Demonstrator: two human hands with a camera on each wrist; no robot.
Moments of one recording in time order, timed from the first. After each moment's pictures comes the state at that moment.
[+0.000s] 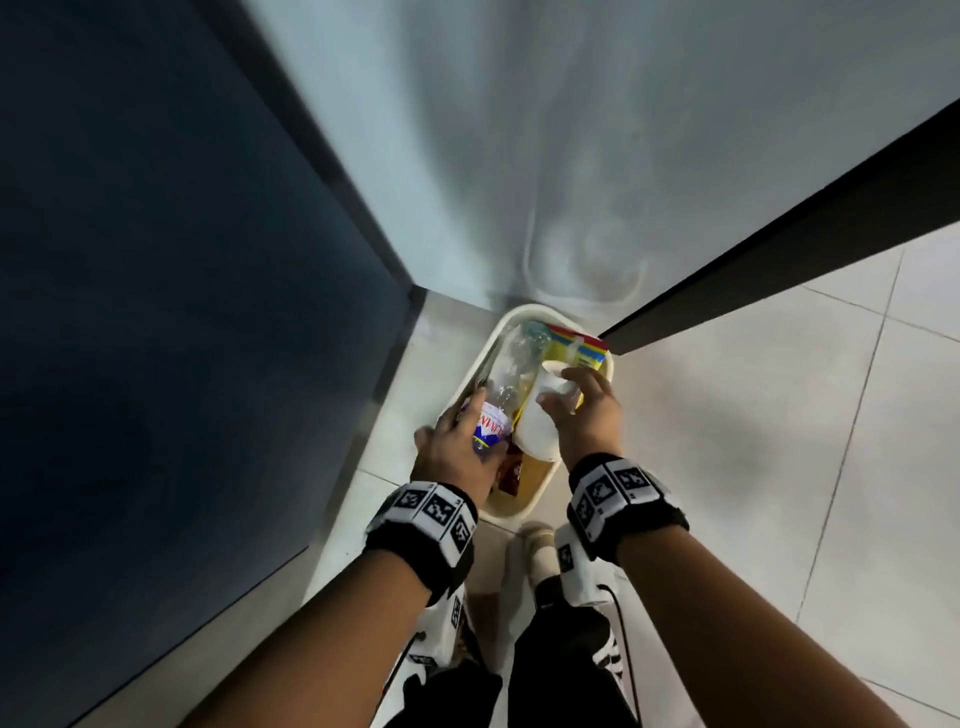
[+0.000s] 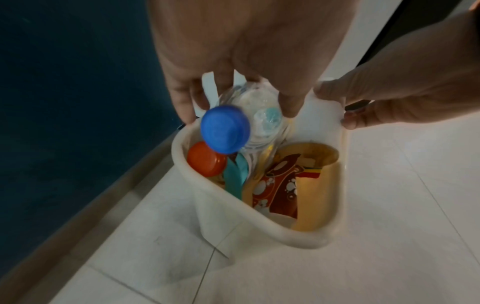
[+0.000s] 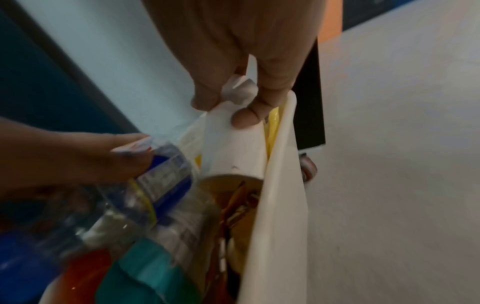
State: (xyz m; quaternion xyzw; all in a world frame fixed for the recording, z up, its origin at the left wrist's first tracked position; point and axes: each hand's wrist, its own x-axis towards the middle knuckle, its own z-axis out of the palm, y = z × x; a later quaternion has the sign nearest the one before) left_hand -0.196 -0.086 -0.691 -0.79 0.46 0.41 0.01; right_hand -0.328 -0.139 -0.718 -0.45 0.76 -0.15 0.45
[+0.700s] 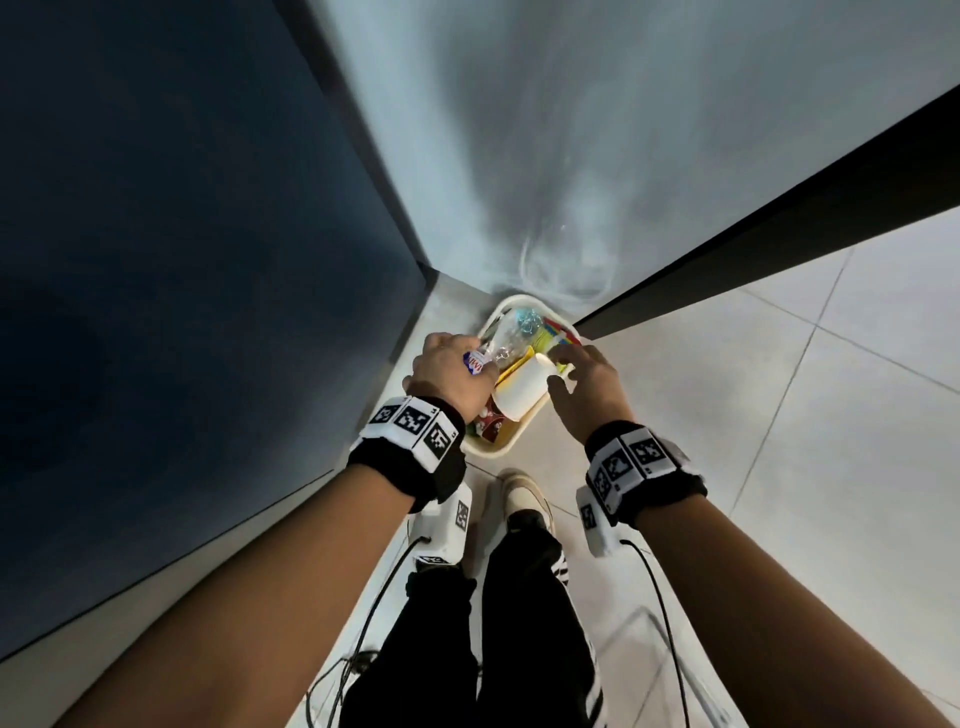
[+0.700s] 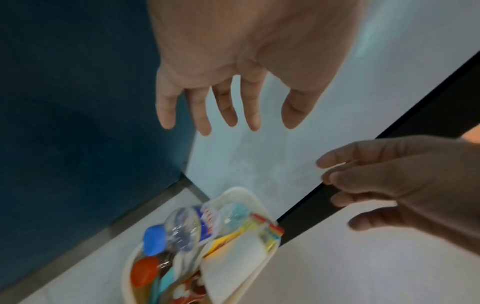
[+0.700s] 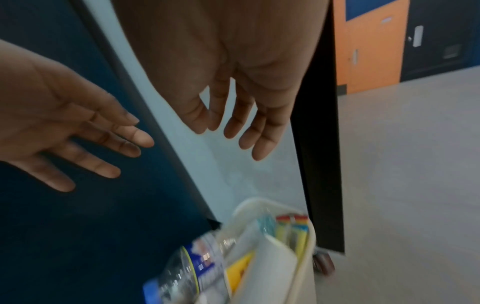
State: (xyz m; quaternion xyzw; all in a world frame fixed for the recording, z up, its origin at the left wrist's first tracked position) left_hand -0.189 -0.122 -0.533 -0.81 0.38 0.45 -0.05; right_hand -0.342 -0.139 -0.559 -0.62 0.65 -0.04 0.43
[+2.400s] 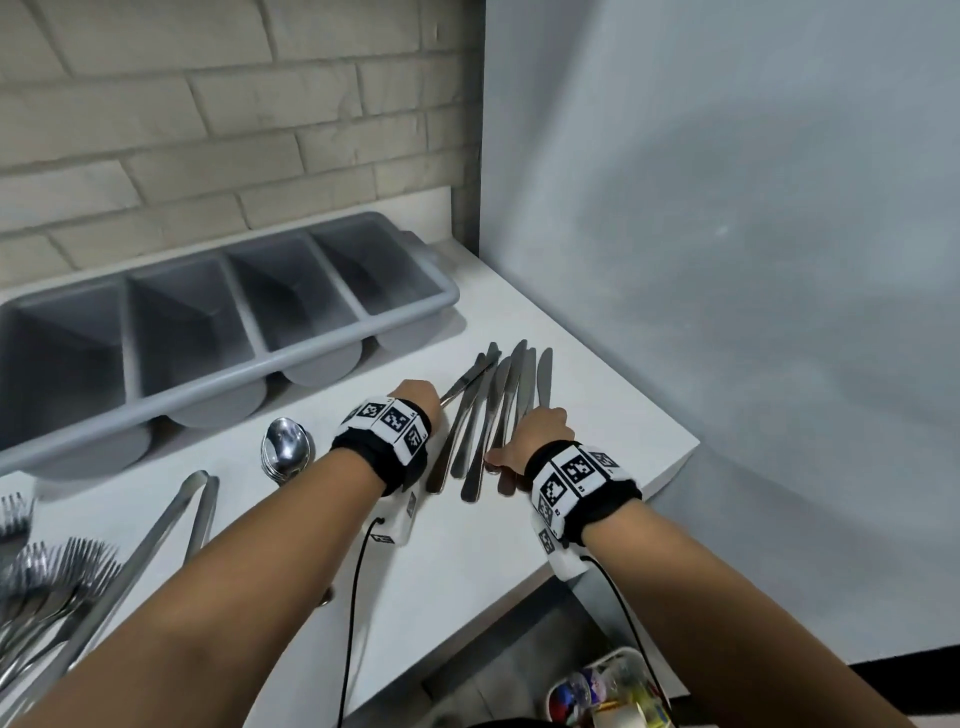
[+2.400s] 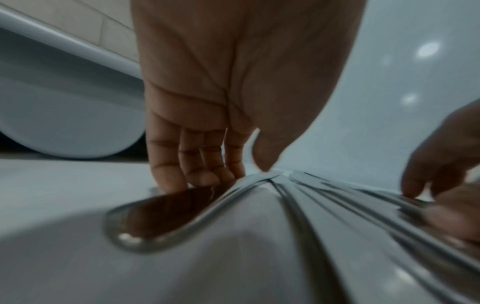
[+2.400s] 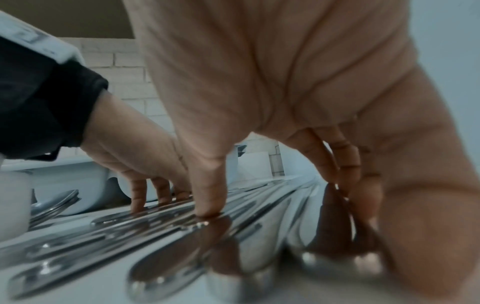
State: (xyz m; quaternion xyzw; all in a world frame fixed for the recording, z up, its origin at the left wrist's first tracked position) left_hand 0.135 -0.056 -0.073 -0.92 0.32 0.21 -0.05; right_hand 0.009 -0.125 -0.079 -0.82 0.52 0.10 0.22
